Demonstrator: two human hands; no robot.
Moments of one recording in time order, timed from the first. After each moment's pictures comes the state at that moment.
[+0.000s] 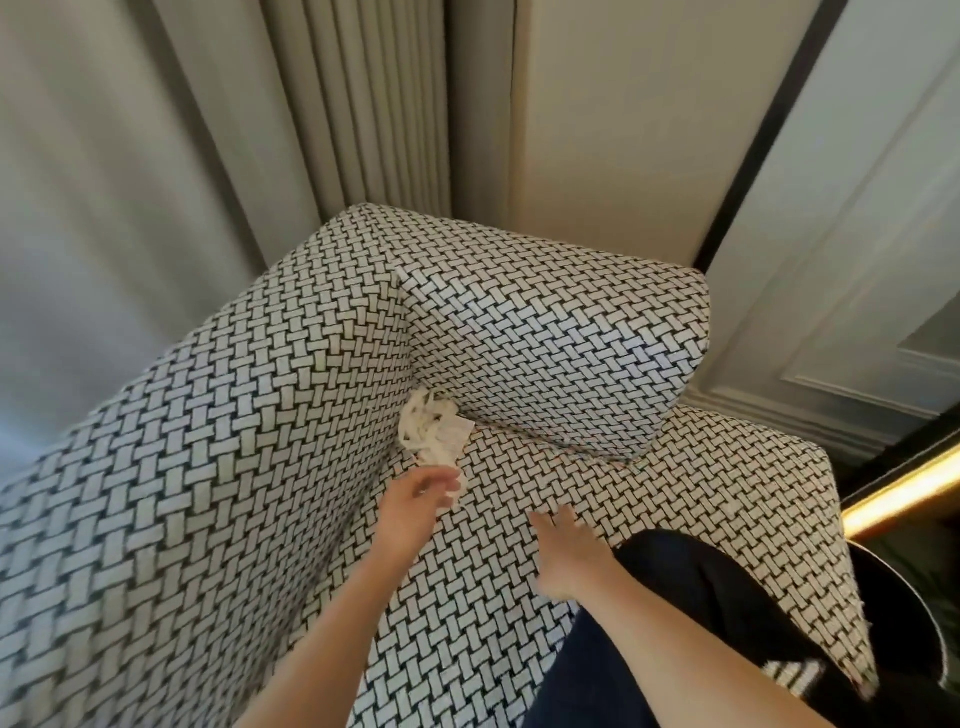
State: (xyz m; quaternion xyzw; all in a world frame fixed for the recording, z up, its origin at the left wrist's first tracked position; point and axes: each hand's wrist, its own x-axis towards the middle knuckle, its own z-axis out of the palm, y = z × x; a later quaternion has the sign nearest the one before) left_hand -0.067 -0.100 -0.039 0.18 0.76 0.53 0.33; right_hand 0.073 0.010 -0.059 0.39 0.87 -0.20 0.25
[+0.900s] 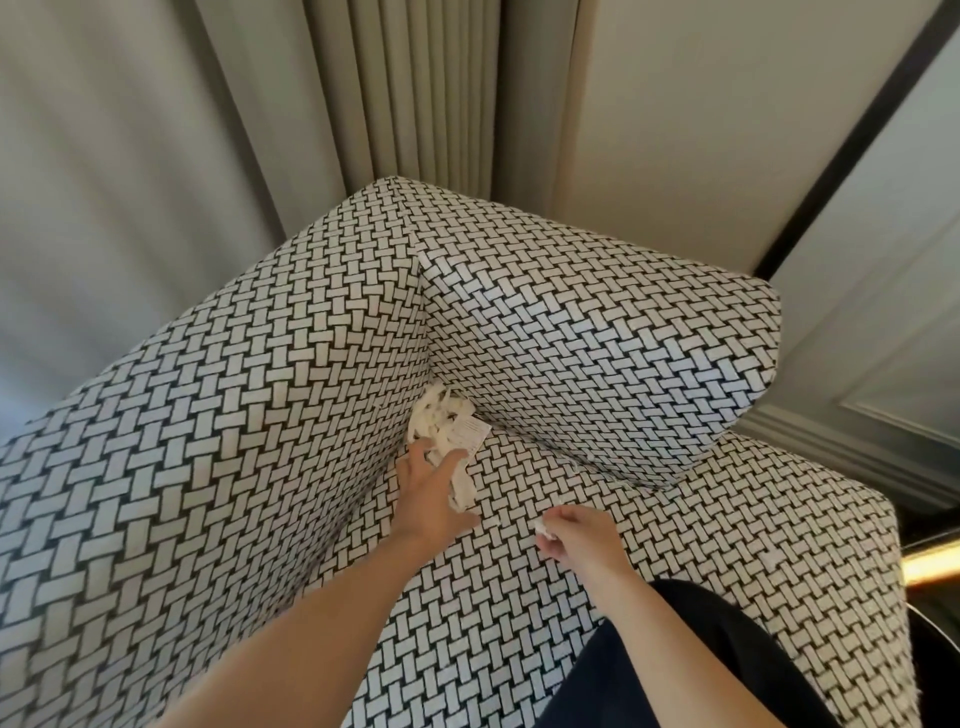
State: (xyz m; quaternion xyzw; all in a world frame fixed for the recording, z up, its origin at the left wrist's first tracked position) left_hand -0.101 -0.060 -0.120 0.34 0.90 0.23 0.16; right_hand 0.055 0.051 -0.077 0.52 0.54 -0.66 -0.06
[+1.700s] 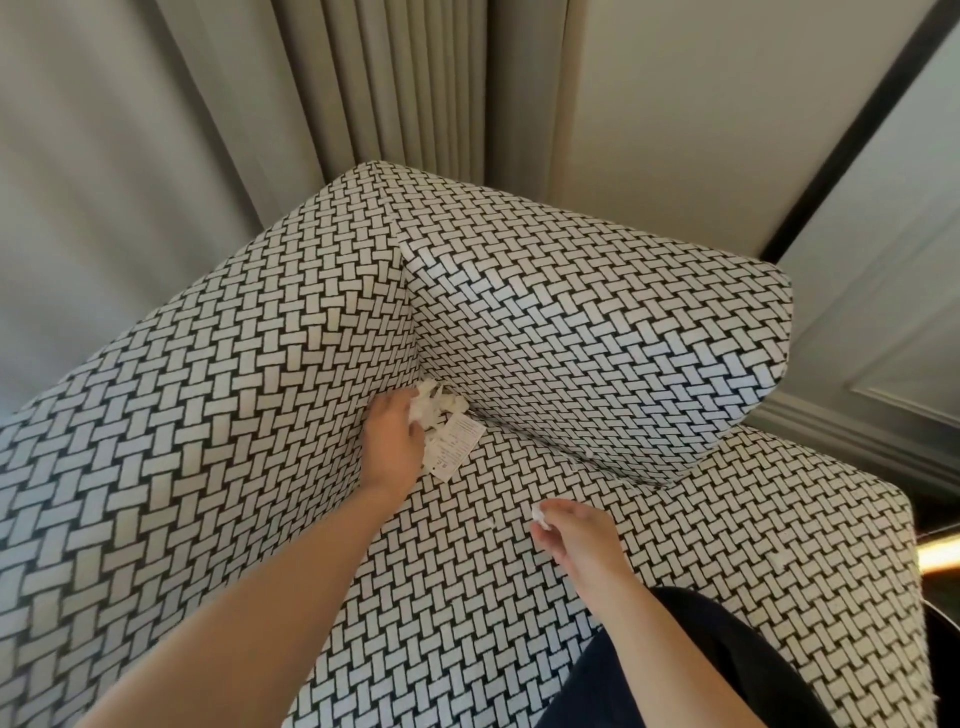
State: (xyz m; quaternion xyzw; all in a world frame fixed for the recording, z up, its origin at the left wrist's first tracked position) left_hand -0.149 -0.034 -0.080 0.26 0.90 0.36 0.03; right_hand 0.049 0.058 -0.083 0.52 0.39 -0.75 -0.10
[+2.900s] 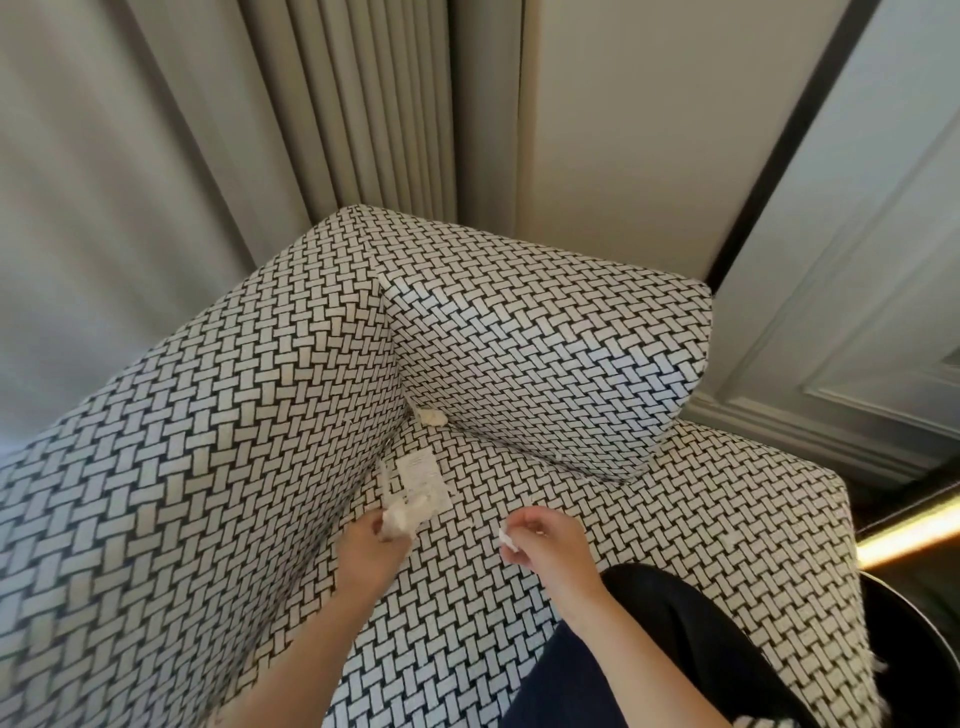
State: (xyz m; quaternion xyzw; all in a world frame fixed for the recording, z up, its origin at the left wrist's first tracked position) left_hand -0.073 -0.102 -0.091 0.10 0.88 0.39 0.24; right_hand 0.080 0.030 -0.049 0.41 0.57 -0.70 -0.10
